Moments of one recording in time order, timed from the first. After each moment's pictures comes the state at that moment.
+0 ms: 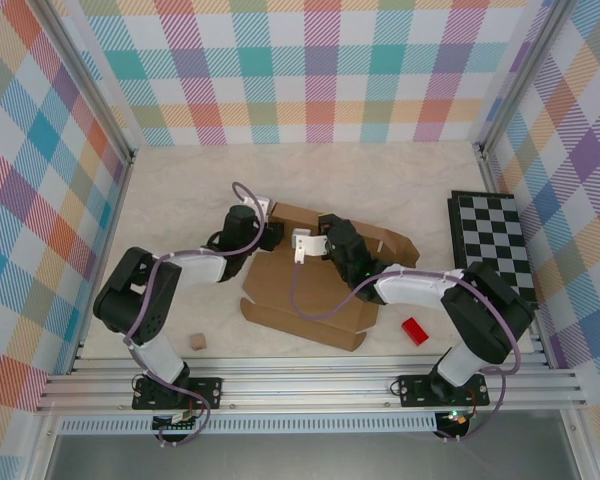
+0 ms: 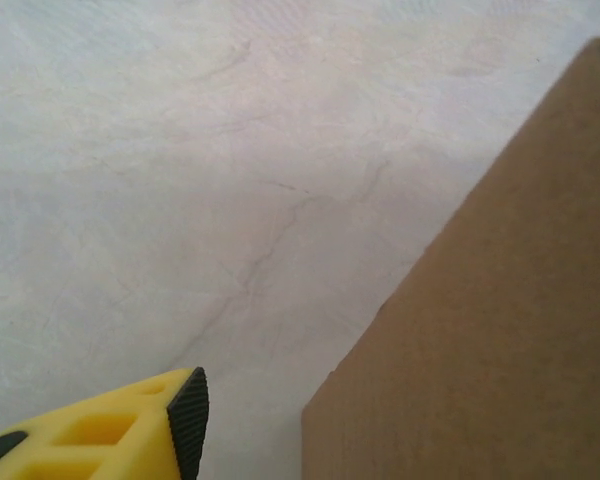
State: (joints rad) left arm -0.43 1.70 0.78 0.39 0.02 -0.15; right arm 0.81 1.59 0.77 0.52 0.45 -1.31
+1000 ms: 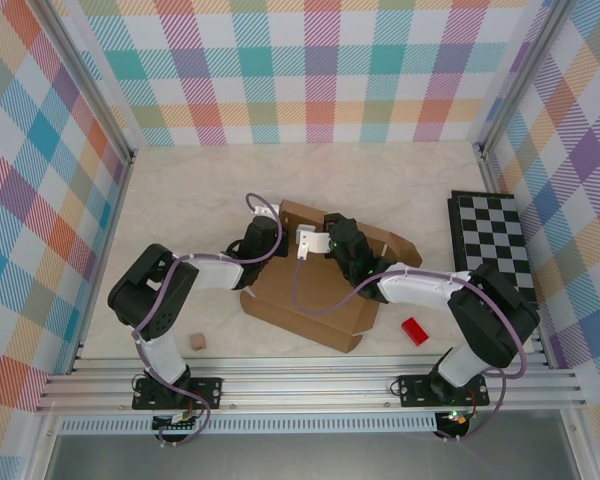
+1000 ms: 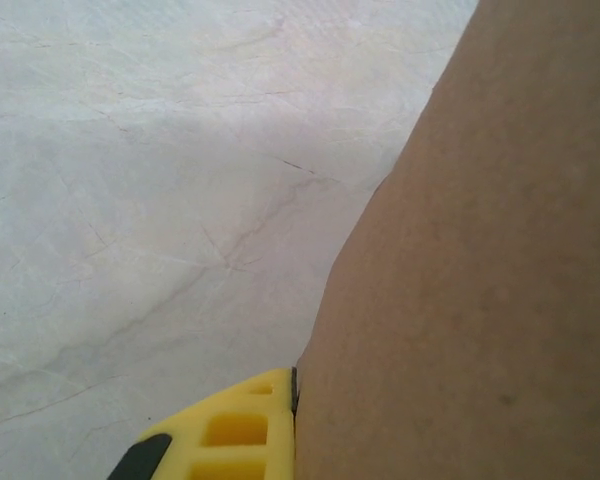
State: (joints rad) left arm -0.58 1.78 0.82 0.41 -0.27 -0.31; right arm 0.80 1.56 0.78 0.44 0.49 -1.24
